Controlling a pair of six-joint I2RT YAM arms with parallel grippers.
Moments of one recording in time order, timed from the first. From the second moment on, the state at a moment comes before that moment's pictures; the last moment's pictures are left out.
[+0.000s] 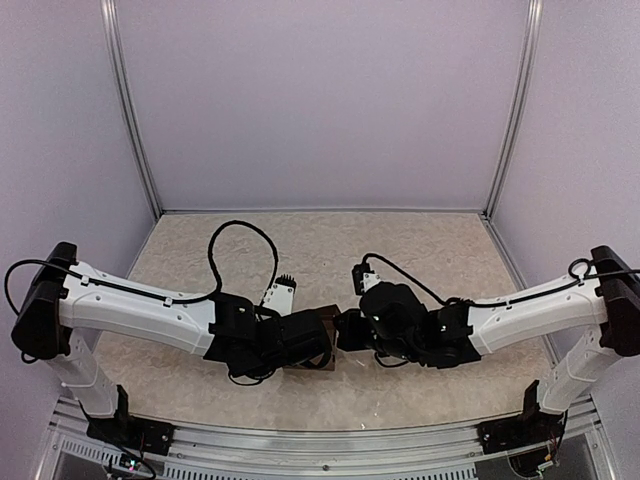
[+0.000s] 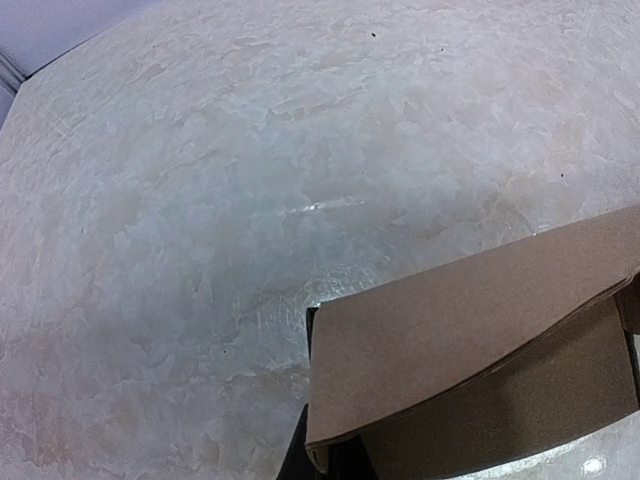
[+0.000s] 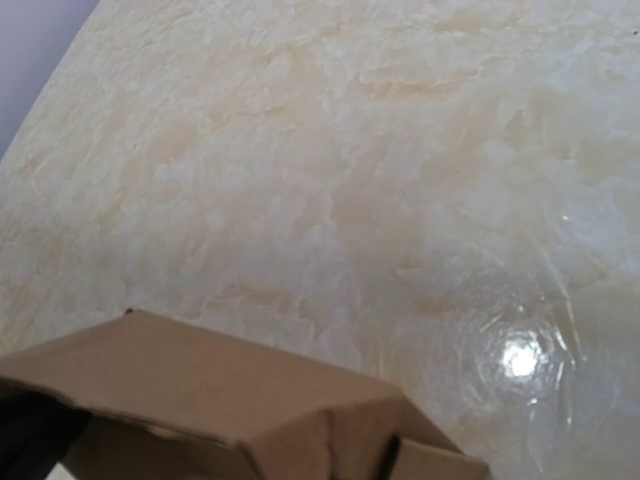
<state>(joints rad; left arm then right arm) -1.32 1.70 1.15 -0.70 -0.79 -0.94 1.21 1.54 0.84 0.14 0.39 0.83</state>
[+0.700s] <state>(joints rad) -1.32 1.70 1.15 -0.71 -0.79 -0.94 1.28 1.58 0.86 0.12 0.53 0.78</state>
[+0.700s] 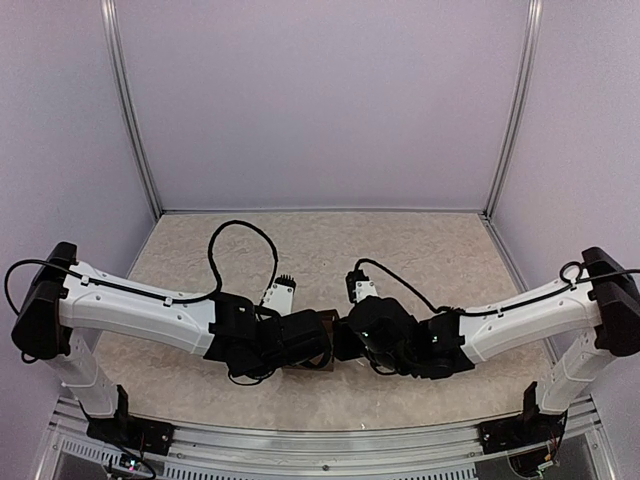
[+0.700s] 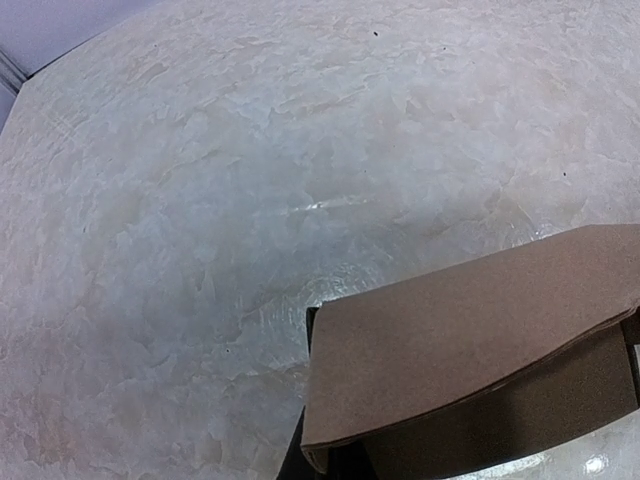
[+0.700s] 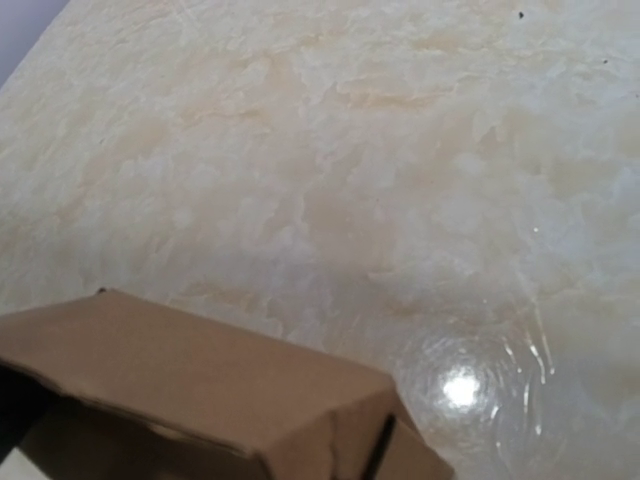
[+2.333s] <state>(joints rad) -1.33 1.71 1.17 -0.71 -0.78 -0.96 1.33 1.49 0.85 0.03 0.48 0.57</state>
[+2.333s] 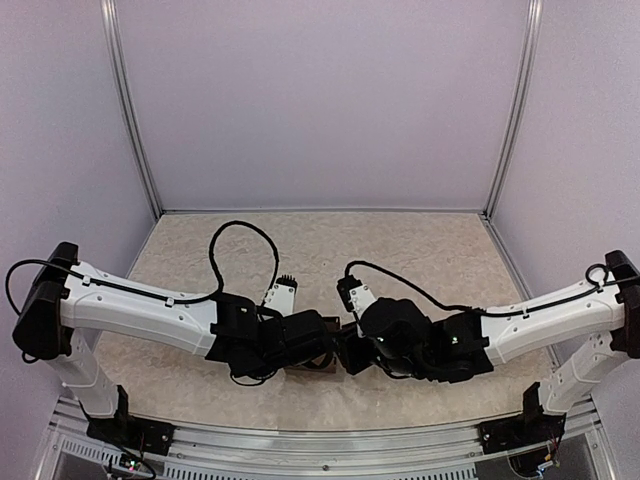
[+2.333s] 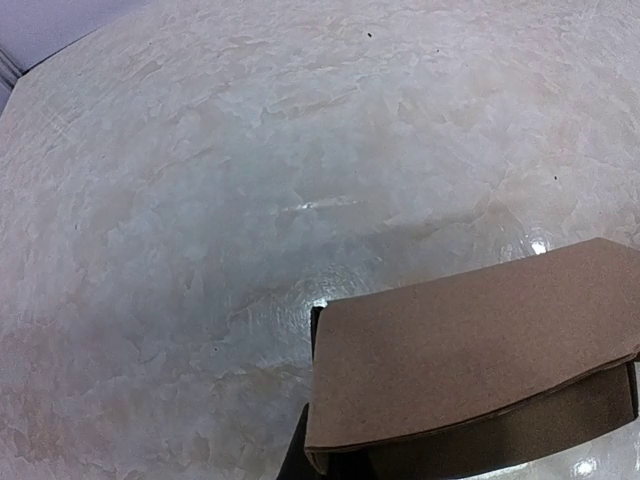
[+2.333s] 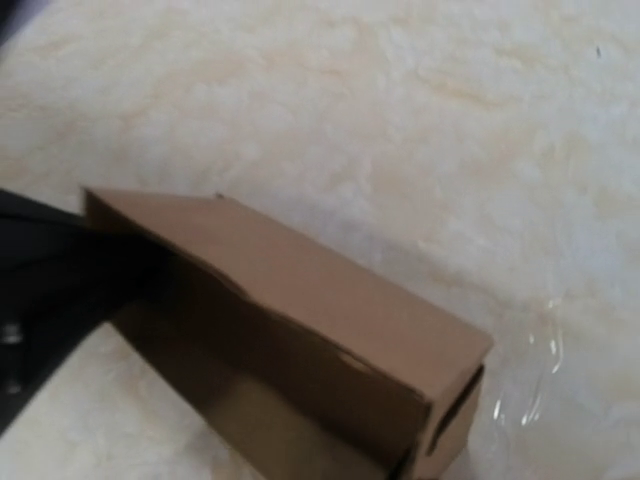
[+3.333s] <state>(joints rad) -1.33 1.73 1.18 -0.68 -0.78 -0.94 1.12 1.48 0.81 0.24 0.13 0.48</state>
